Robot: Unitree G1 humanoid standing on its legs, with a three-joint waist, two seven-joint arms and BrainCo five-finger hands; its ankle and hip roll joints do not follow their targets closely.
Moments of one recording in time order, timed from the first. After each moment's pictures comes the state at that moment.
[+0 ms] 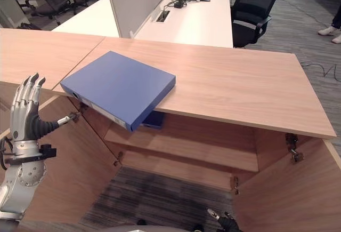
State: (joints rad) left arm 0.12 0.69 0.12 -0.12 0.62 -0.19 0.58; right arm 0.08 -0.22 0.08 1.18 0.41 -0.11 -0.06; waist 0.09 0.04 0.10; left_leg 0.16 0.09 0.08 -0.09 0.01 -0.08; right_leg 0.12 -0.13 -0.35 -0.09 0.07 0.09
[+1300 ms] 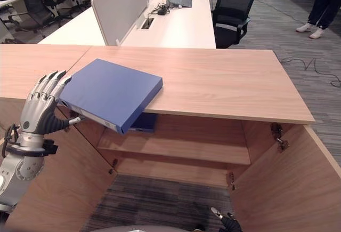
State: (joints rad) left arm 0.06 0.84 0.02 -0.12 0.66 -0.25 0.48; right arm 0.08 -0.22 0.04 1.19 0.49 -0.12 -0.04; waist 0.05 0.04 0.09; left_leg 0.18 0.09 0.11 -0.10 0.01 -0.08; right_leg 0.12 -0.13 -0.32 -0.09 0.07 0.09
